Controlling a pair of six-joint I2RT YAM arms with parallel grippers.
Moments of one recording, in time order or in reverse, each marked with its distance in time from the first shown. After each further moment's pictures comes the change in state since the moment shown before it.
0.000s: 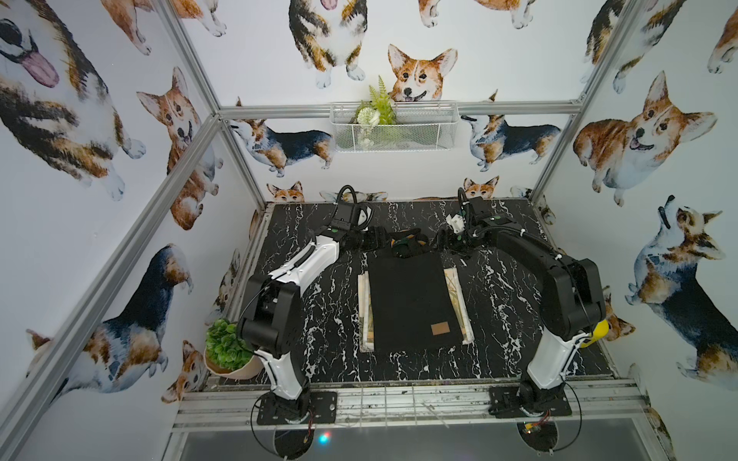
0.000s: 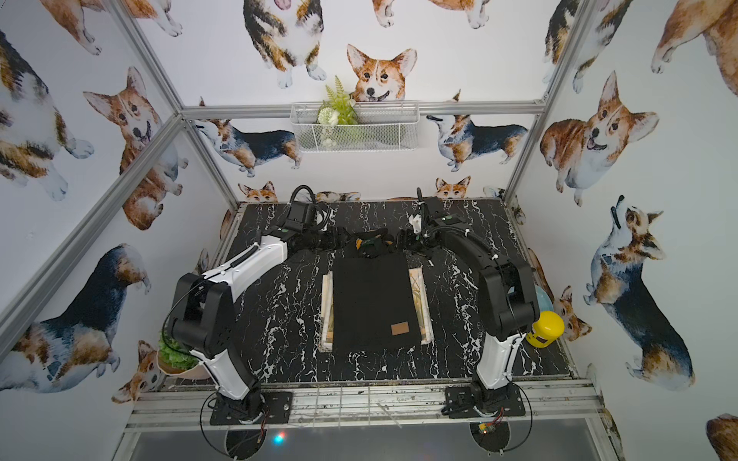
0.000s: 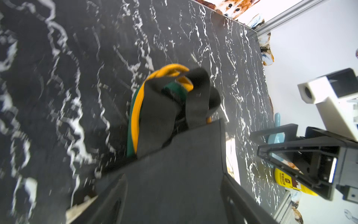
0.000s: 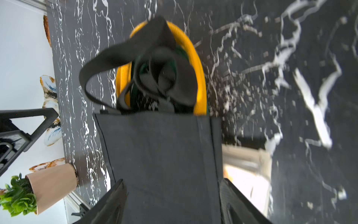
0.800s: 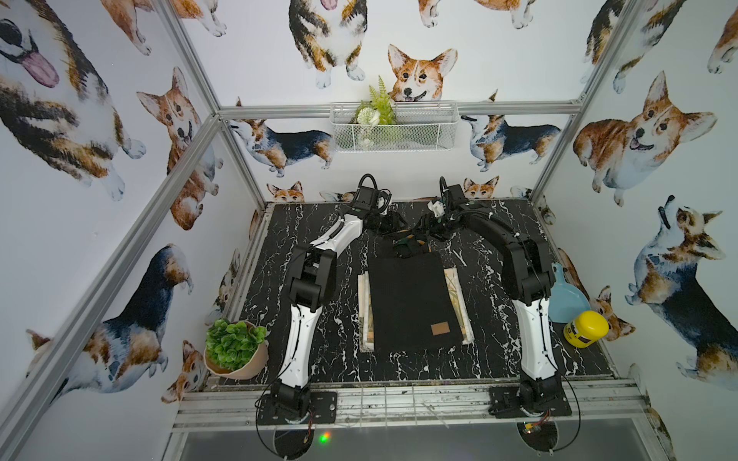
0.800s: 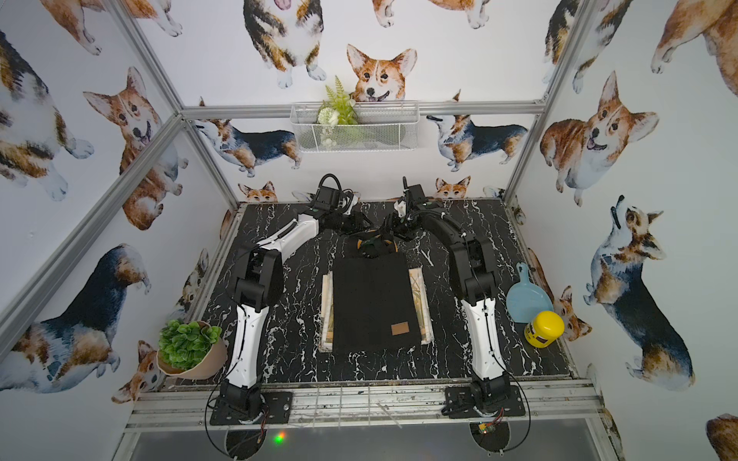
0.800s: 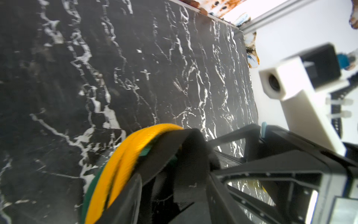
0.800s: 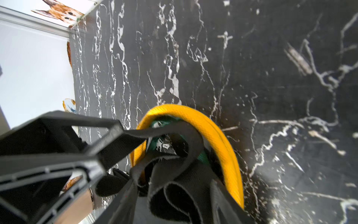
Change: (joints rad) left arm -0.015 0.510 0.567 -0.072 0.192 0.011; right arm 0.008 0.420 0.458 0.021 -0.103 0.054
